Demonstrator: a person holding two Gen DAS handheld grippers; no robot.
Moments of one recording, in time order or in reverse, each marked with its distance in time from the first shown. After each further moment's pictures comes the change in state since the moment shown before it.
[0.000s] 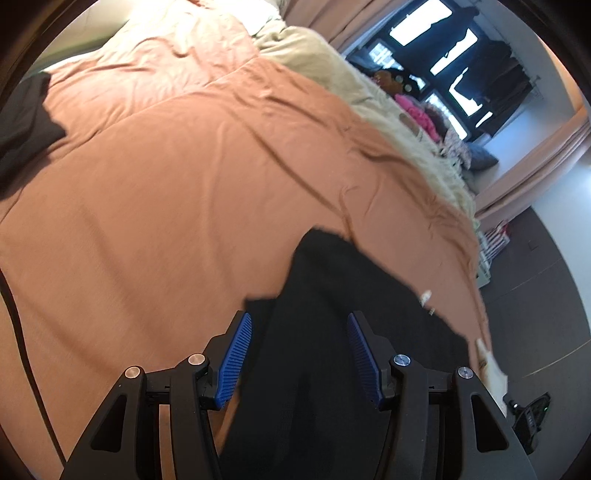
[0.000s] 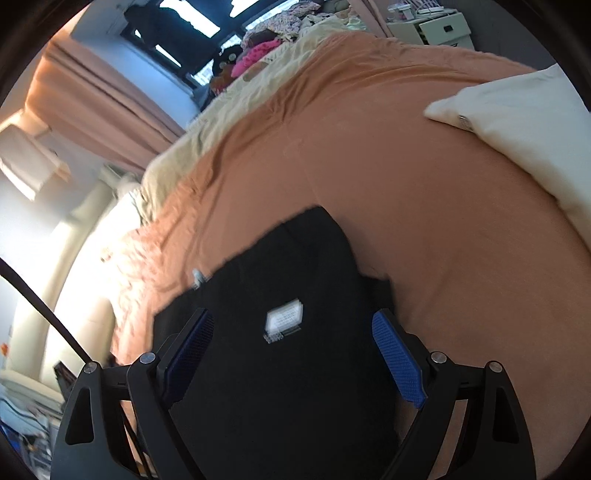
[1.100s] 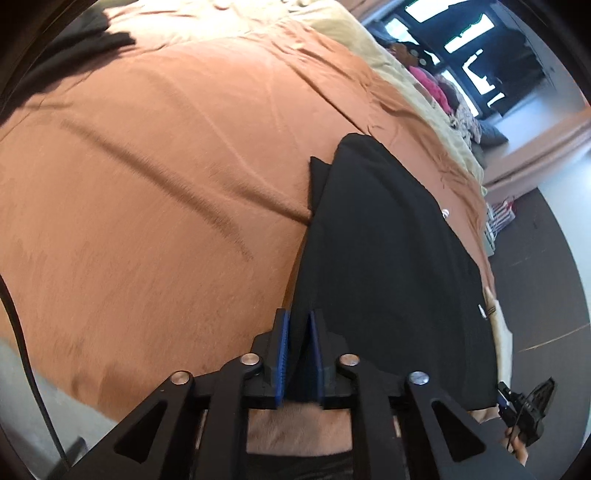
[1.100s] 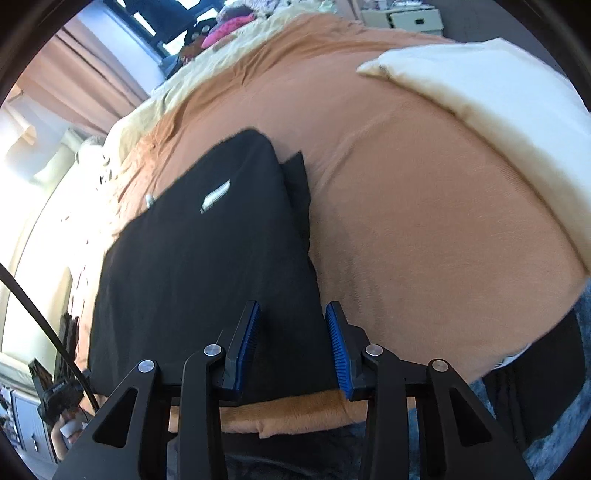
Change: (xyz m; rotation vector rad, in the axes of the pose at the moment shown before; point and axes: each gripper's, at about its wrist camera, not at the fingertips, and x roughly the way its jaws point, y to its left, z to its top) left arm -0.033 0.054 -0.107 -0.053 0.121 0.001; right arm -0.085 0.016 -0.061 -0.019 0.059 -0.189
